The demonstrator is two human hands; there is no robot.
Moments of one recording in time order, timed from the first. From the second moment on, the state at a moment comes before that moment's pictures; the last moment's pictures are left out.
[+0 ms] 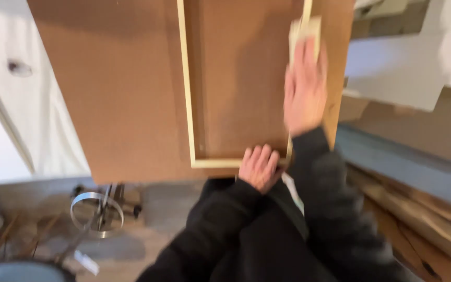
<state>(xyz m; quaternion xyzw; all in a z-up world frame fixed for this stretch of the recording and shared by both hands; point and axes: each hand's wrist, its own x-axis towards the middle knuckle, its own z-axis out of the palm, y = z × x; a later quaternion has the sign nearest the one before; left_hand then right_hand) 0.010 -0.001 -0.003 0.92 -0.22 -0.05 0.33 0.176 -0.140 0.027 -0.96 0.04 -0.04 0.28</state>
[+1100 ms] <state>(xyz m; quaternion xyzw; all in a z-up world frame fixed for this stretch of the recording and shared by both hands) 0.006 0.002 0.003 0.92 -0.22 -0.10 0.31 0.181 -0.146 0.026 -0.96 0.02 -0.04 0.27</state>
